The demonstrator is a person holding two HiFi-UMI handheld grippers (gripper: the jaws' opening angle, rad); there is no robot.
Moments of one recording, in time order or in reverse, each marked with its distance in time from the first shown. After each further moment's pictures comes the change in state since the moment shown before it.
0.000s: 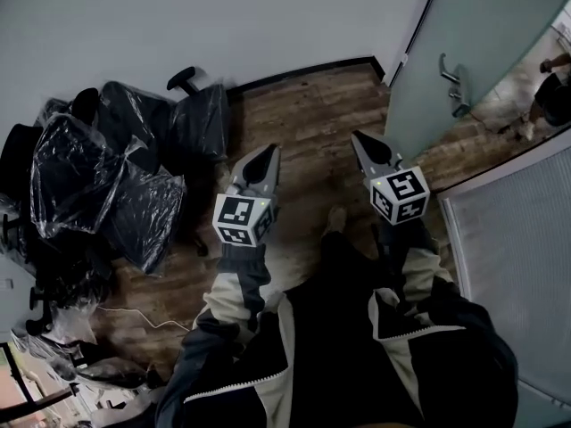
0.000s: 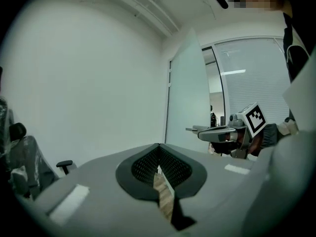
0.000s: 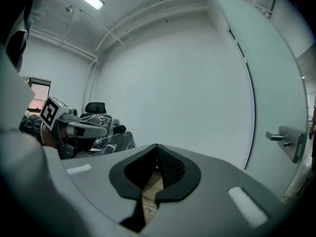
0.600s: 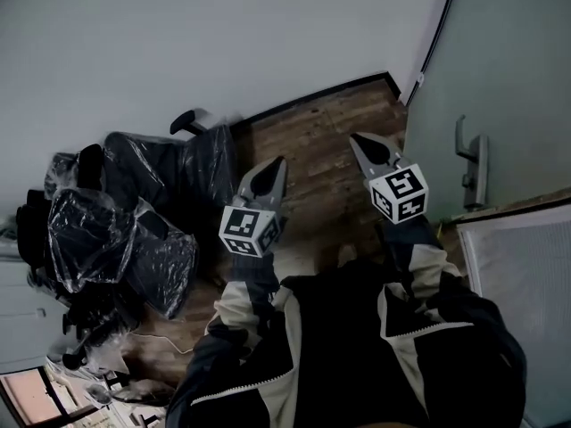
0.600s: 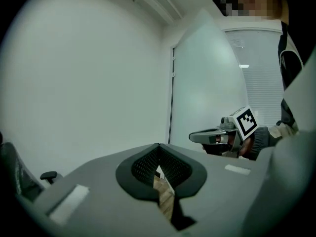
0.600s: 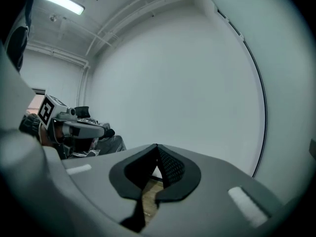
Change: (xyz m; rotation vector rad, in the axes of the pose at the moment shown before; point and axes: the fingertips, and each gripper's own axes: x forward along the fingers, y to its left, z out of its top) left arm 0.237 0.063 0.033 0.010 0.078 -0.022; right arm 0.164 -0.198 0.023 0.068 -0.002 0.051
